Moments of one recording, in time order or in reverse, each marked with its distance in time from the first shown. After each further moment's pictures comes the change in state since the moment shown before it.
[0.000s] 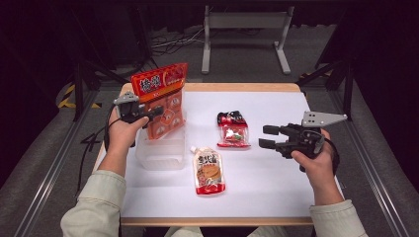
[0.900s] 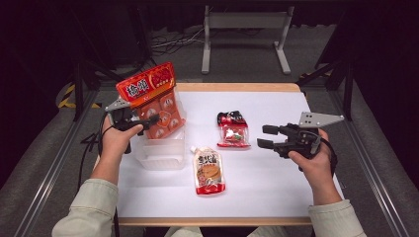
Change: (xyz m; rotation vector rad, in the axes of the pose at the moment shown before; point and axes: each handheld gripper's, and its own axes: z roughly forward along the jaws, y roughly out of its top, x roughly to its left) left arm 0.009 -0.023 -0.014 -0.046 0.058 -0.068; right arm -0.001 -0.003 0.005 0.022 -0.048 -0.021
